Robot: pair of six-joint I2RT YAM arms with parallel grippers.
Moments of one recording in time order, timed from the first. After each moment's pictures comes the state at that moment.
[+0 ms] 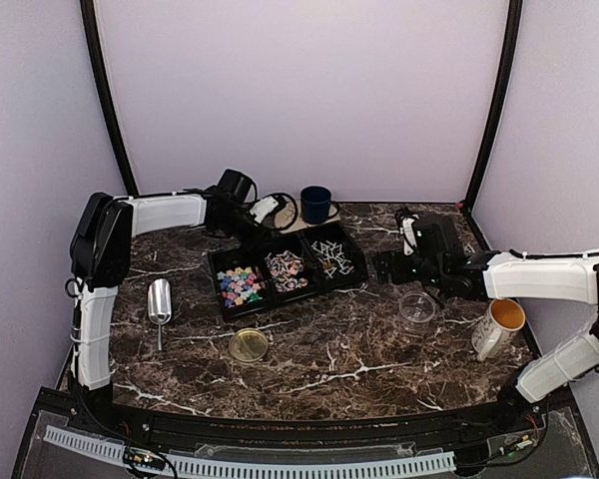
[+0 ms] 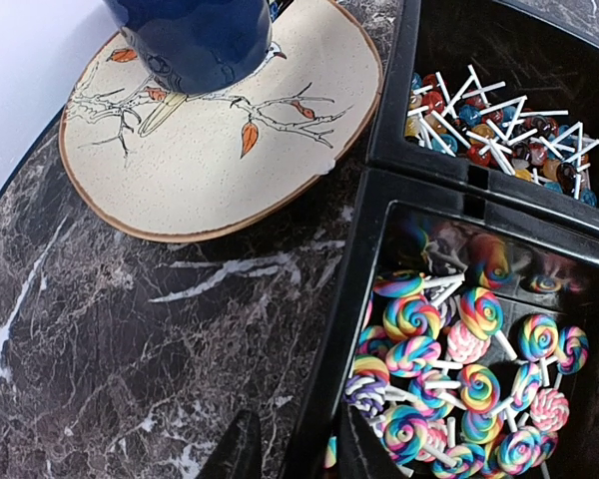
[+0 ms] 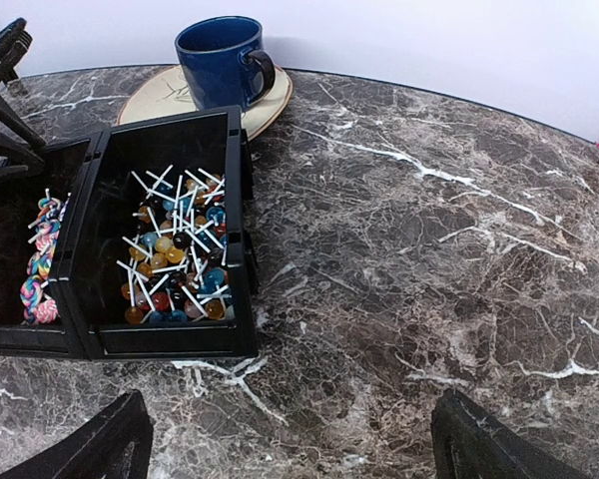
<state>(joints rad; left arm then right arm) -0.49 2.19 1.74 -0.43 0.21 0.36 0.66 1.38 0.76 0.03 0.29 0.24</state>
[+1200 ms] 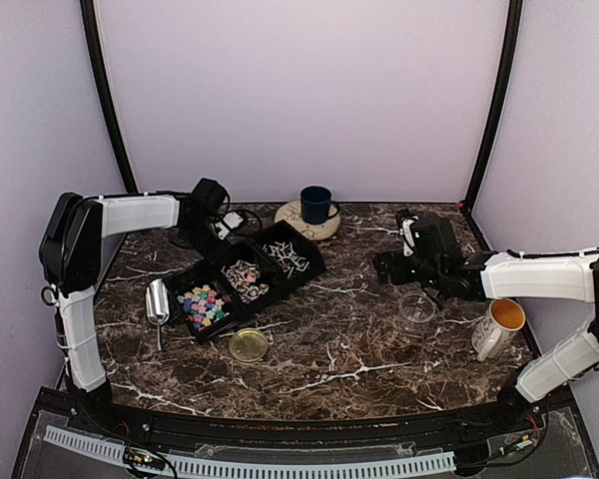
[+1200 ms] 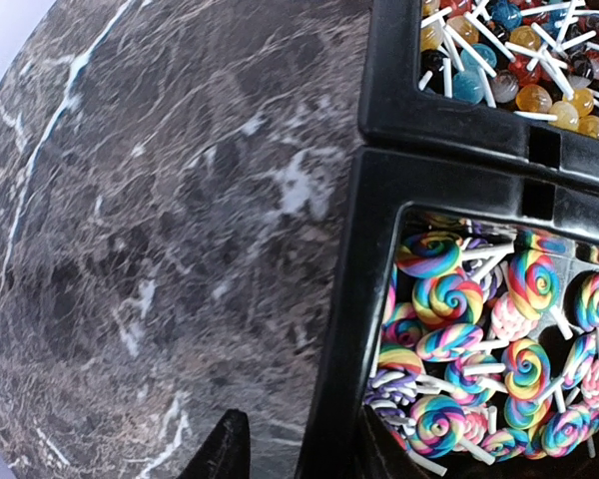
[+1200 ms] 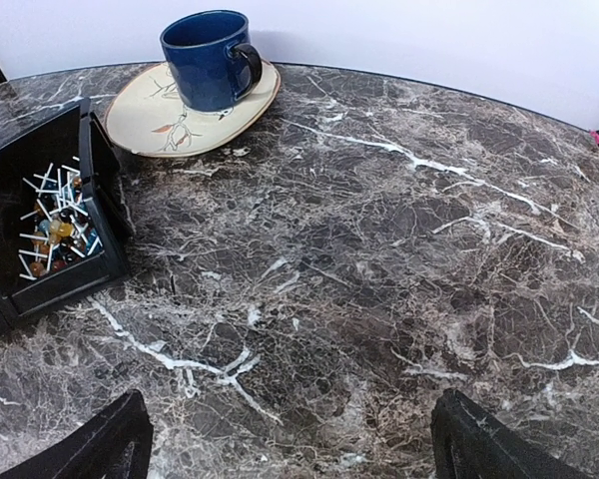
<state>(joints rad) -0.42 2.00 1.51 -0.63 -0.08 0.34 0.66 1.40 0.76 0.03 0.31 0.26</state>
